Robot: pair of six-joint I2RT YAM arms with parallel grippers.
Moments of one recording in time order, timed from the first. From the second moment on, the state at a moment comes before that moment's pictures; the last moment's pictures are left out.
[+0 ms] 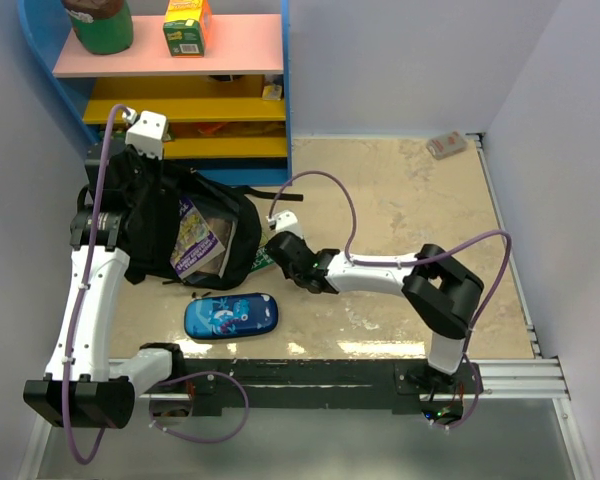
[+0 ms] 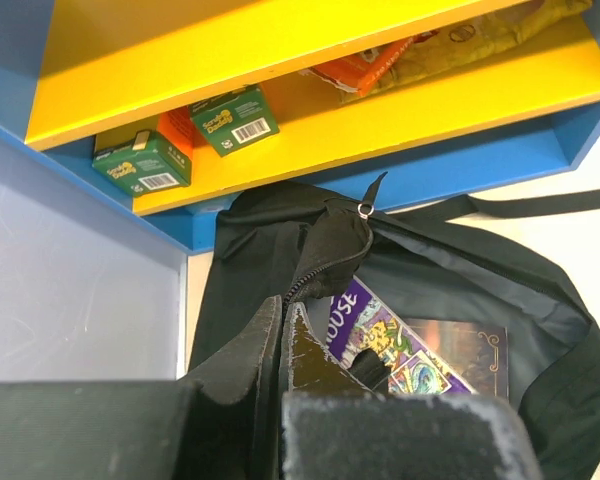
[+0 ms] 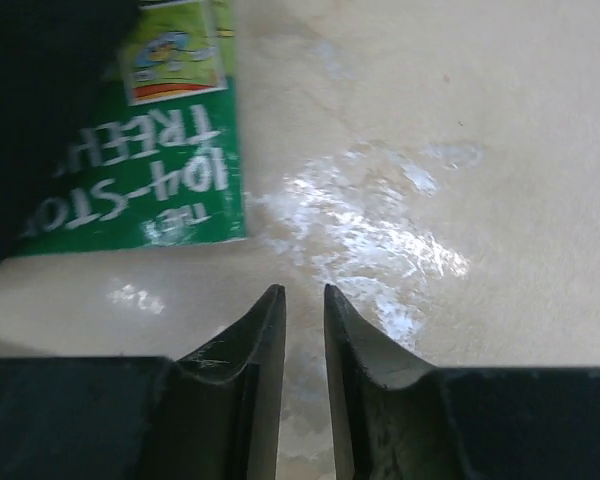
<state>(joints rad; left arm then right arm) -0.02 1.10 1.30 -0.50 -0.03 0.27 1.02 1.83 1.12 -0.13 0.55 0.47</state>
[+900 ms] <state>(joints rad) 0.11 1.13 1.36 -0.47 -0.32 0.32 1.16 2.06 1.42 -0.01 0.31 -0.02</state>
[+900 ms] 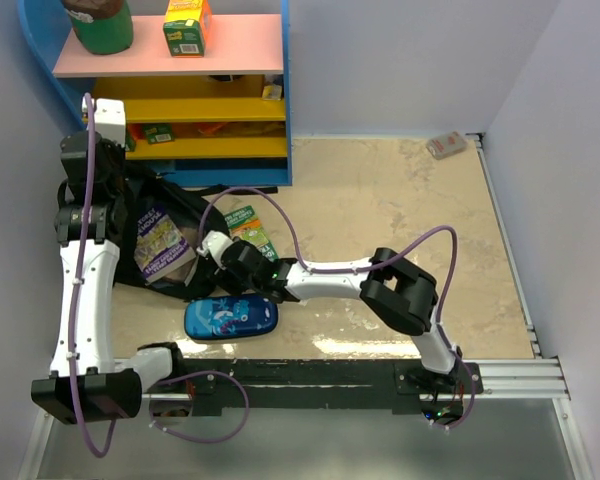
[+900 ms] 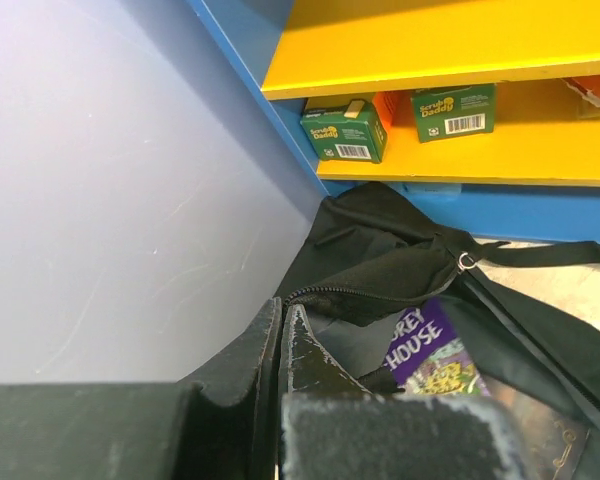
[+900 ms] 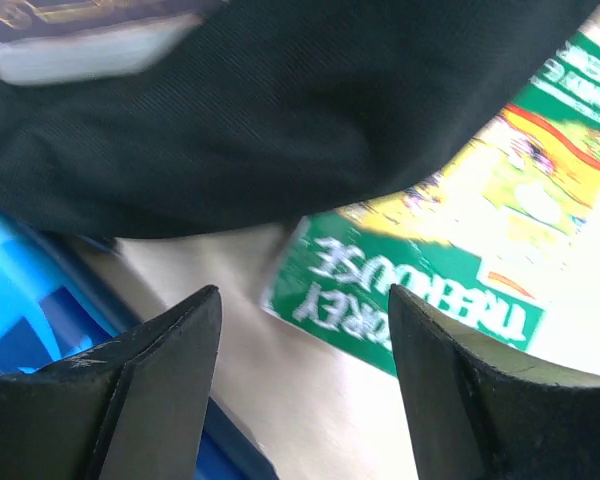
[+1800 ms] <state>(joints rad) 0.11 1.10 1.29 -0.47 0.05 0.28 1.12 2.12 1.43 -0.06 0.55 0.25</state>
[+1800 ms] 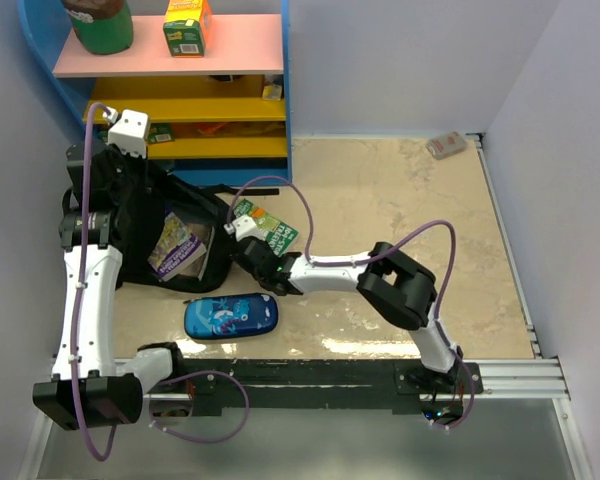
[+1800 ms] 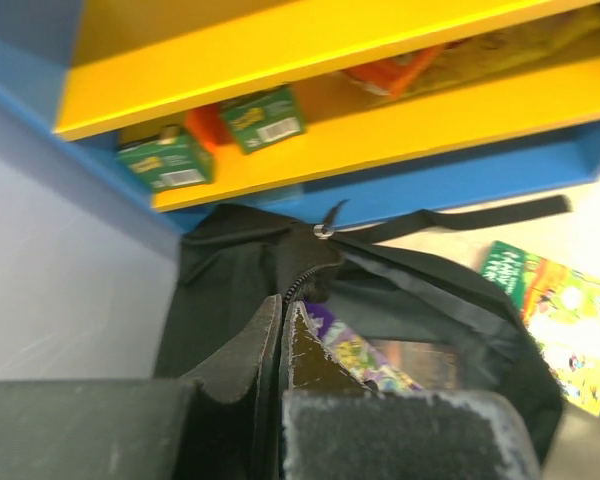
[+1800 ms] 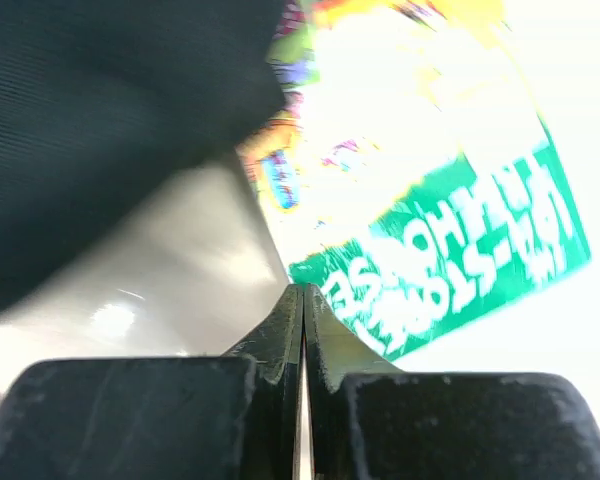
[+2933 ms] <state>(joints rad) 0.12 1.10 1.24 -0.47 0.26 0.25 1.01 2.11 1.46 -0.21 0.52 0.07</state>
